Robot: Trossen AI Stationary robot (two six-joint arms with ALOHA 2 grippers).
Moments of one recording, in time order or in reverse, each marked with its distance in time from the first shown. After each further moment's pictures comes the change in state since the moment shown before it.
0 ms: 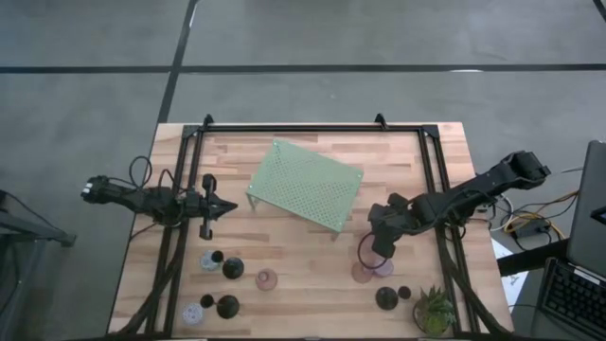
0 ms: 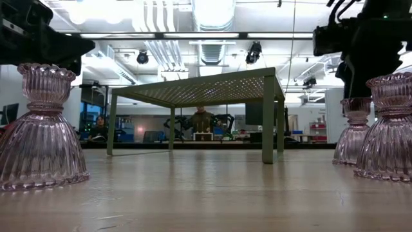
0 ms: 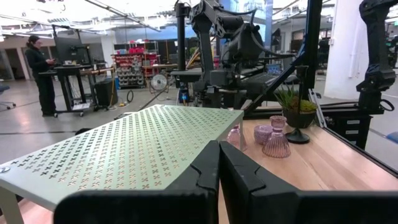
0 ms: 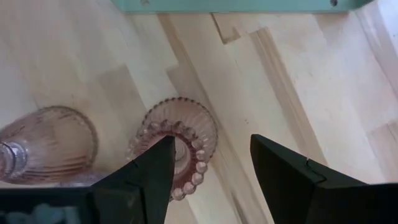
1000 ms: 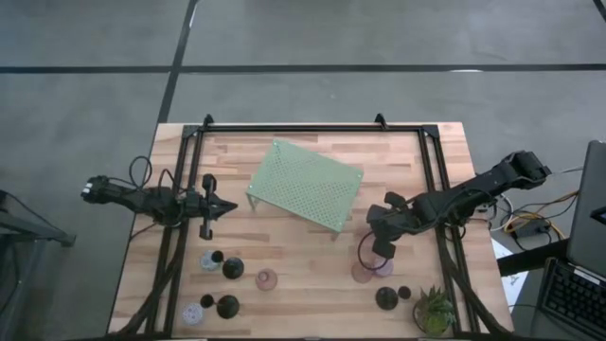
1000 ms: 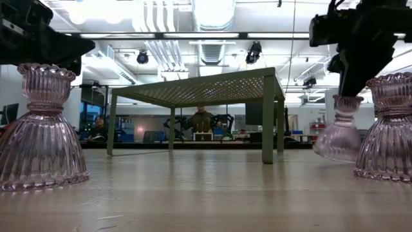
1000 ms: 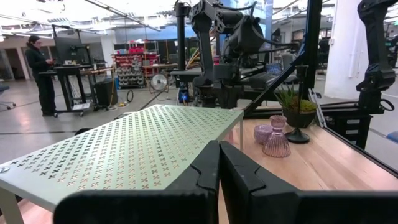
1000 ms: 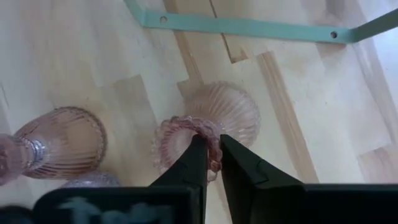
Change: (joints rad) left arm 0.000 0.002 0.000 0.000 0.000 0.000; right arm 0.000 -0.018 0.039 -0.008 0.008 -0.096
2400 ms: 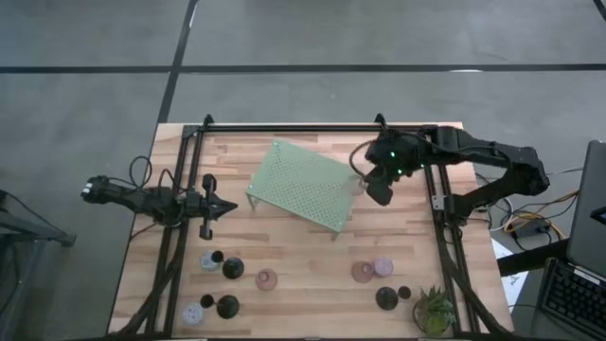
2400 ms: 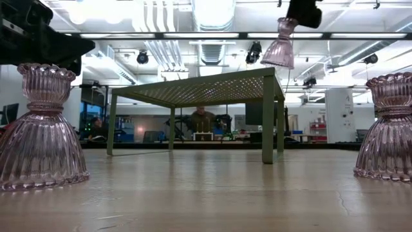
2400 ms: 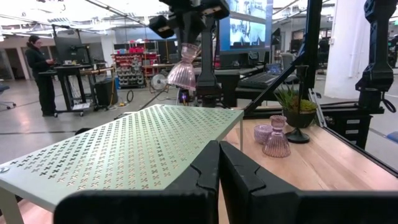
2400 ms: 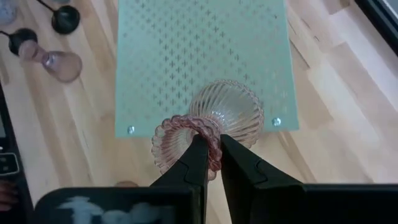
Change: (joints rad) left arm 0.000 0.000 0.000 0.000 0.000 0.000; right arm -0.478 0.024 0.614 -0.343 -0.256 -0.275
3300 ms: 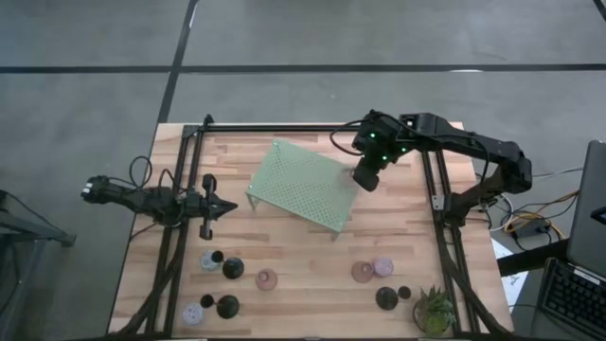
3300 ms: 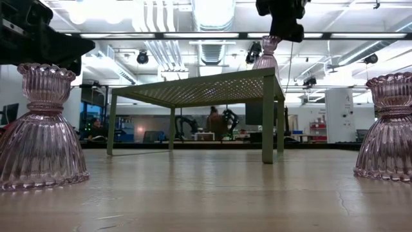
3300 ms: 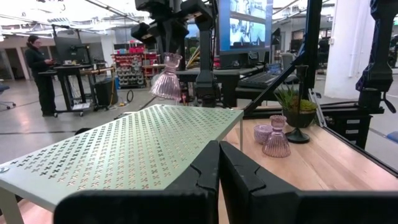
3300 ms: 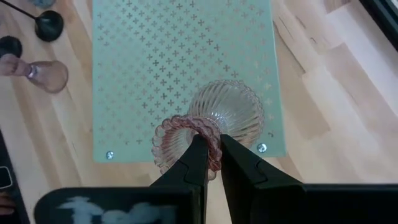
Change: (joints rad) left arm -0.001 0.000 0.000 0.000 0.000 0.000; right arm -0.141 0.120 0.056 0.011 -0.096 -0.090
